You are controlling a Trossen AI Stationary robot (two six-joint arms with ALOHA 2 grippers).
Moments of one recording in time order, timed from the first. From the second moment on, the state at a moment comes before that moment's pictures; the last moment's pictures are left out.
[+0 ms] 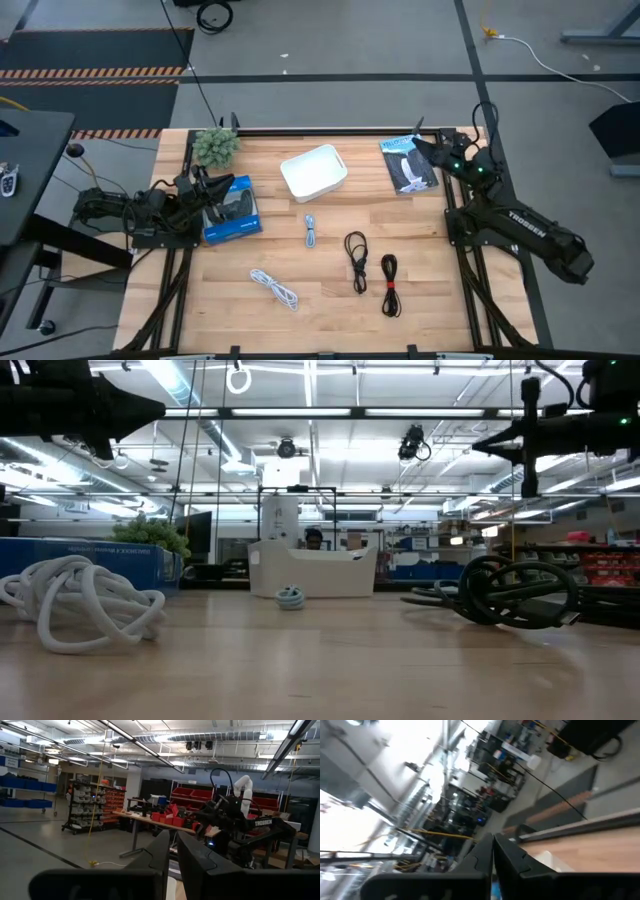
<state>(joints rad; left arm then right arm) -0.19 0.05 0.01 0.44 -0.69 0.06 -0.88 0.37 0.18 0.35 -0.25 1.10</state>
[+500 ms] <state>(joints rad) -0.19 0.05 0.01 0.44 -0.69 0.06 -0.90 0.38 0.56 -0.18 -0.33 0.83</state>
